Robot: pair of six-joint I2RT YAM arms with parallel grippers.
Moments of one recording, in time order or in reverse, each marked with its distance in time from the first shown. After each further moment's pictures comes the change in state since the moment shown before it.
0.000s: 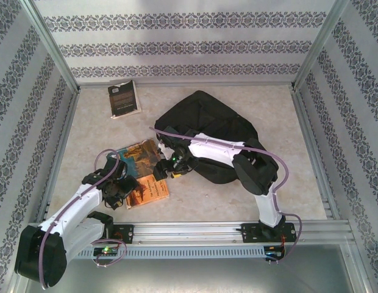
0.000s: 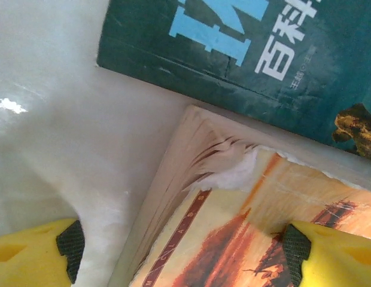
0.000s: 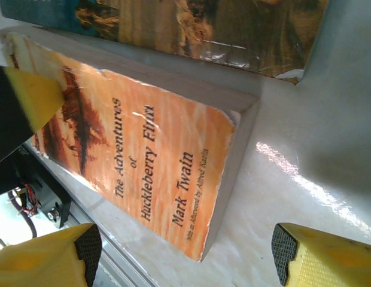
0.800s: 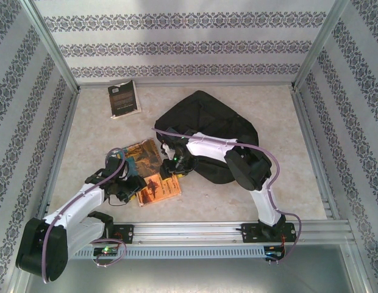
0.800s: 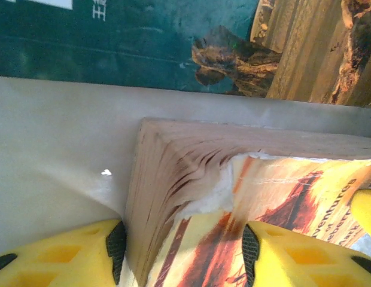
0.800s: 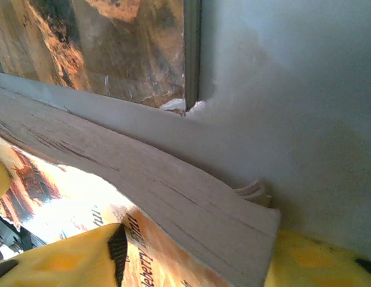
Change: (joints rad) left arm -0.002 0.053 -0.051 0.230 0.243 0.106; right arm -0.028 0.084 0.023 -0.031 0.050 0.030
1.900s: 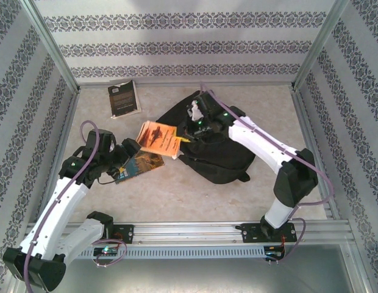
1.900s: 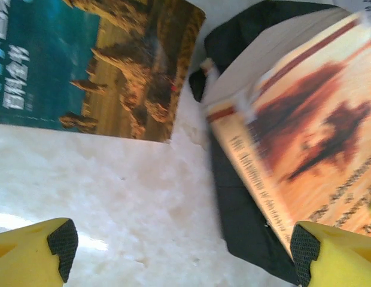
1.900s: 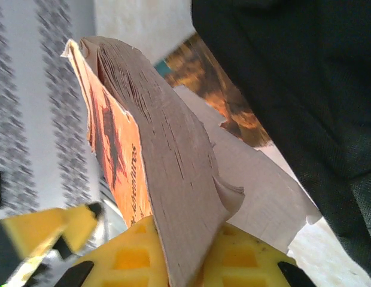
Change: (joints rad) left arm -0.001 -0.092 0.556 -0.340 -0.148 -0.180; right arm -0.232 -0.443 -0.018 0.132 -0.061 0.391
